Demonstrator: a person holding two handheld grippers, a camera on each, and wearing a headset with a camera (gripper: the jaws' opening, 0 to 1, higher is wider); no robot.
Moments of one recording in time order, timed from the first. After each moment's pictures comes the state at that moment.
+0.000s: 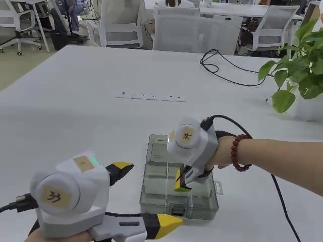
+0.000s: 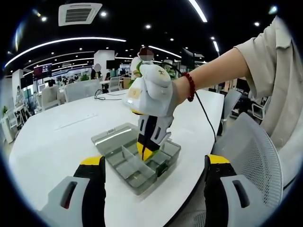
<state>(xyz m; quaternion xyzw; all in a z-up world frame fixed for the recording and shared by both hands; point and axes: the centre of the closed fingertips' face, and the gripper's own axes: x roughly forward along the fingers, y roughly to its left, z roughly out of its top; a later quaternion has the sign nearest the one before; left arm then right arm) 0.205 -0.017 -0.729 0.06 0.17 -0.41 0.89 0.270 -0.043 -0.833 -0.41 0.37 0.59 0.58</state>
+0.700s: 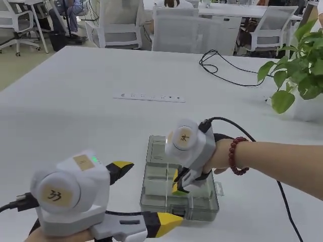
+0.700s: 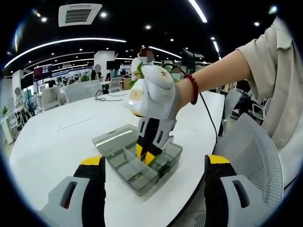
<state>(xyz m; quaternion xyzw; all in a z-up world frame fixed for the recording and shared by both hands) 0.209 -0.016 -0.726 0.06 0.17 -0.41 0.89 0.268 -0.036 -0.829 -0.40 0.37 0.59 0.60</state>
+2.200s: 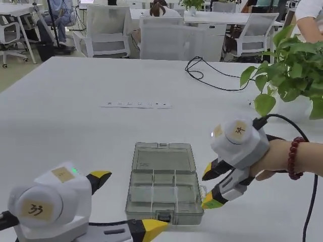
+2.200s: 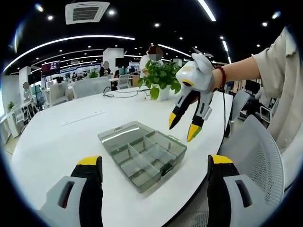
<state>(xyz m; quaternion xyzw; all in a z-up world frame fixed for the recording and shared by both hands) 0.209 -0.013 -0.729 0.05 0.18 -0.37 0.91 0.255 -0.144 -0.793 -0.33 0.38 0.55 0.66</state>
